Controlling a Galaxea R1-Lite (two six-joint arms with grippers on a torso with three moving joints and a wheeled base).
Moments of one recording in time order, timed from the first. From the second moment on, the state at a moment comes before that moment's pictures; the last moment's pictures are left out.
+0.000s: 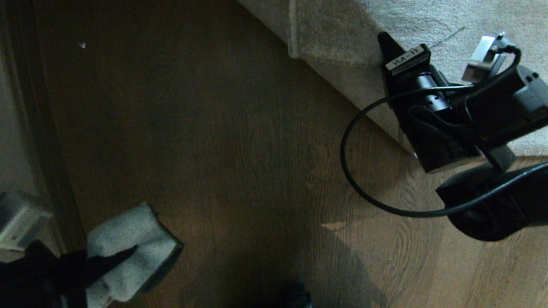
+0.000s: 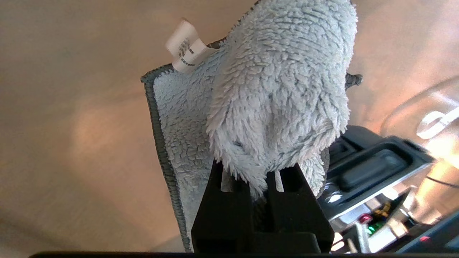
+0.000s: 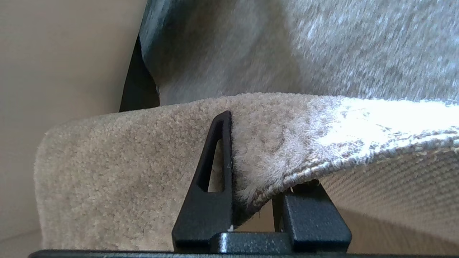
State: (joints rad) left arm -0.37 0.94 -0.39 -0.18 -0.11 0.04; right arm 0.54 1.82 -0.97 -1.52 -0.28 0.69
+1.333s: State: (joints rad) left arm -0.71 1.79 -0.77 -0.73 0.09 -0.06; right arm 0.48 1.96 -1.11 -1.52 -0.18 0.69
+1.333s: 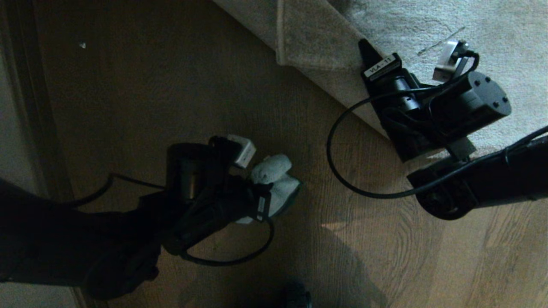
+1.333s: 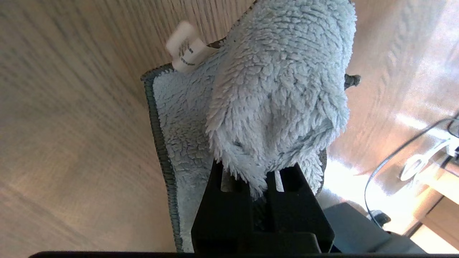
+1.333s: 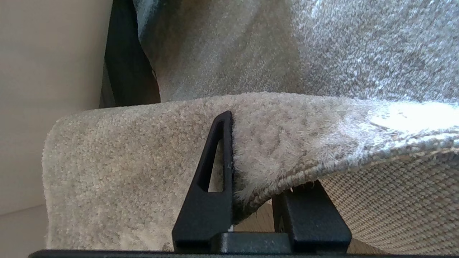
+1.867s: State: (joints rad) left arm -0.74 1.96 -0.98 -0.75 0.09 -0.06; right arm 0.48 1.96 -1.11 -1.52 -0.18 0.69
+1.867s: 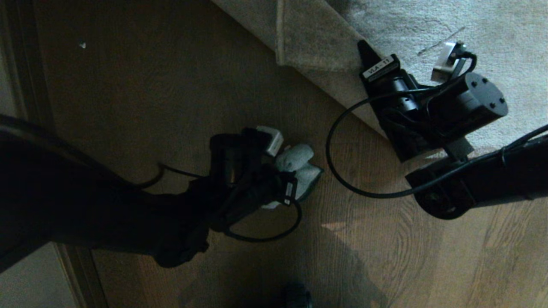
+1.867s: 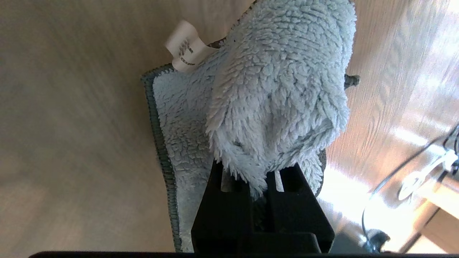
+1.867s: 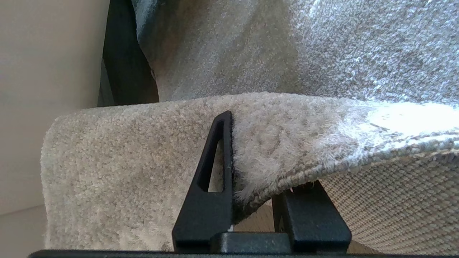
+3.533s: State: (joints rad) left arm -0.38 2.02 -1.37 -0.90 0.23 -0.10; right arm 0.46 1.95 -1.10 -1.52 -0.19 0.68
